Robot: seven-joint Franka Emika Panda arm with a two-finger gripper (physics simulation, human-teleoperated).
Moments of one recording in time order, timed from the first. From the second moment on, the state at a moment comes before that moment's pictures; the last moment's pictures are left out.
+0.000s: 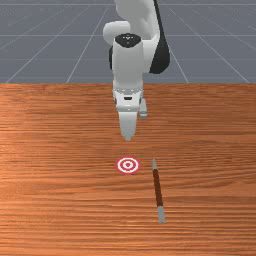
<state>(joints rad) 0.00 0.39 0.00 -1.96 0.00 2.36 -0.79</state>
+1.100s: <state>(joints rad) 0.03 0.52 -0.13 -1.90 -0.19 2.34 -0.71</state>
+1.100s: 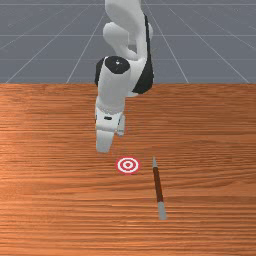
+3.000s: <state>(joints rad) -0.12 0.46 0.00 -1.71 0.07 2.12 -0.97</state>
